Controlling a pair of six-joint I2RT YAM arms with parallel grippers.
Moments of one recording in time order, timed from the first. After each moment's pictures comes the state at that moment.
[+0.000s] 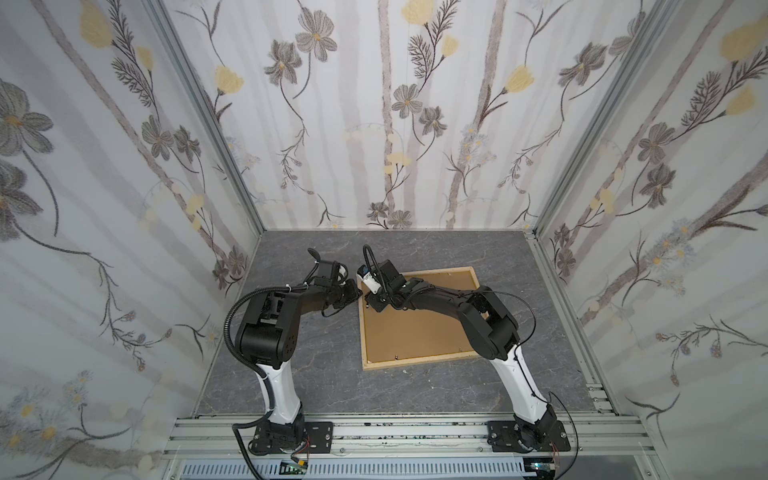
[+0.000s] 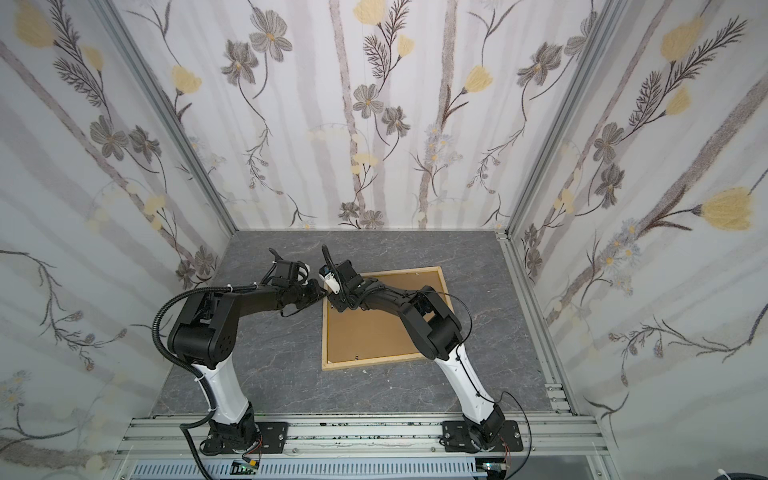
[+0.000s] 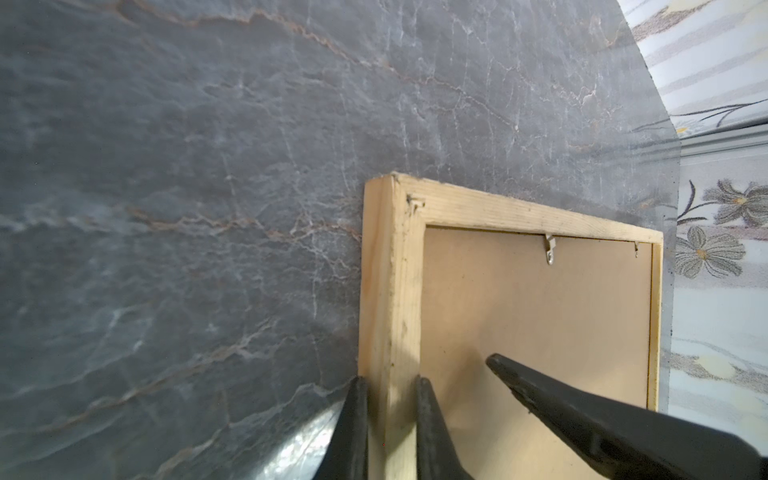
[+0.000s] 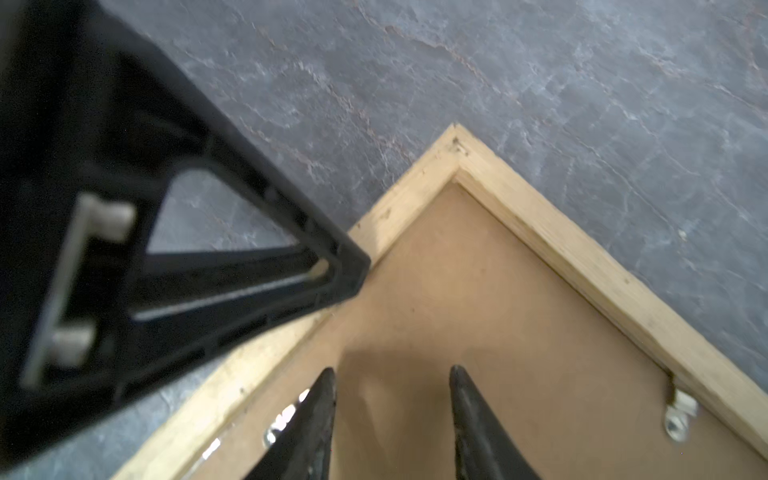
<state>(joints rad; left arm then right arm) -0.20 1.90 1.00 0.00 0.39 -0.62 0.80 2.27 1.64 -0.23 -0.04 -0.11</state>
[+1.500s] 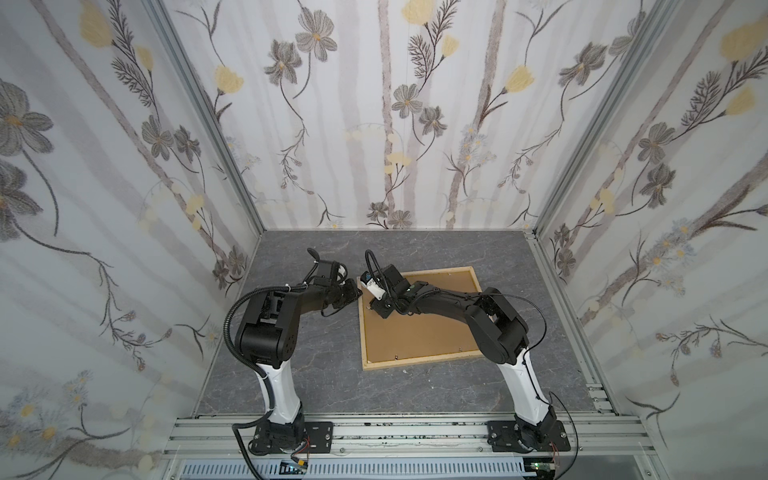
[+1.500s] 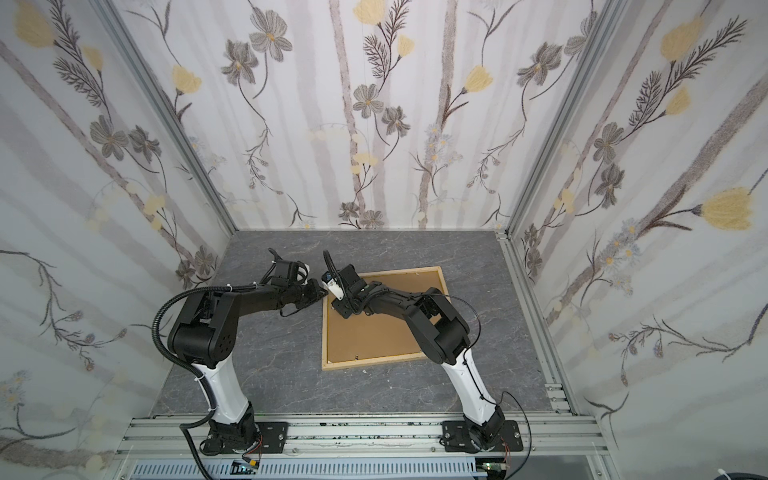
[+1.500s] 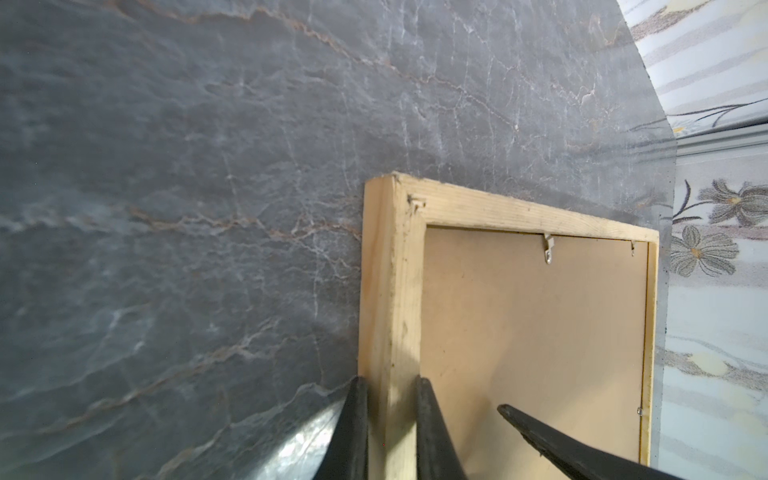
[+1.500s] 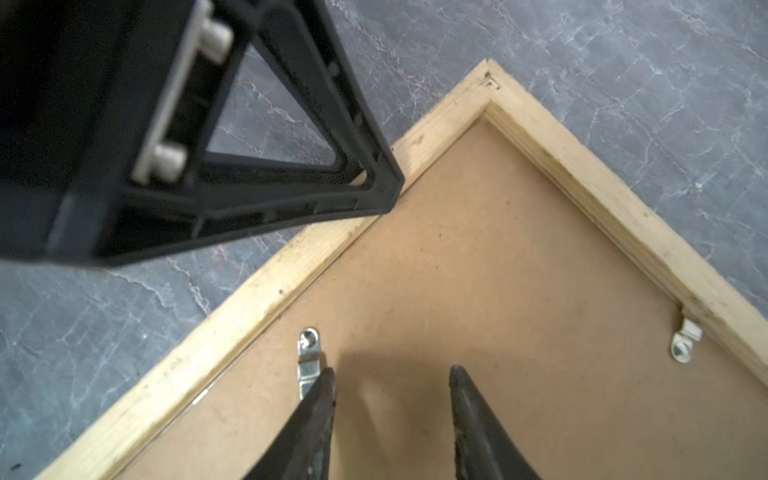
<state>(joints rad) -0.19 1.90 1.01 0.00 0.41 -0.62 0.81 2.21 1.56 -0.23 -0.04 -0.13</state>
